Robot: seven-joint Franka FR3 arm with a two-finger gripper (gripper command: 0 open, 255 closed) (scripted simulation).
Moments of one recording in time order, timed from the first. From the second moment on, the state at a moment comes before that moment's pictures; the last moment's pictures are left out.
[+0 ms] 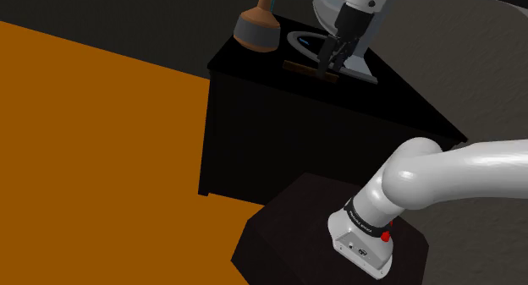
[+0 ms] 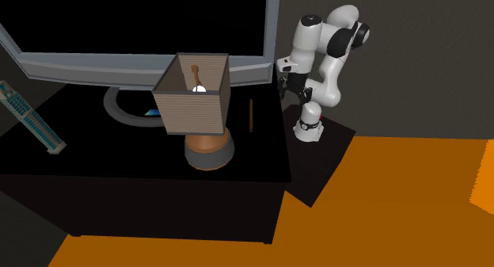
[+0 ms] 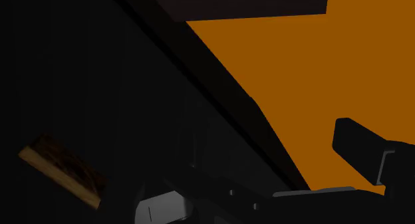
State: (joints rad) arm 0.00 -0.78 0.03 -2.35 -0.02 1.59 0.03
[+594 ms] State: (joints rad) arm 0.02 -0.63 -0.10 -2.27 -0.07 1.65 -0.43
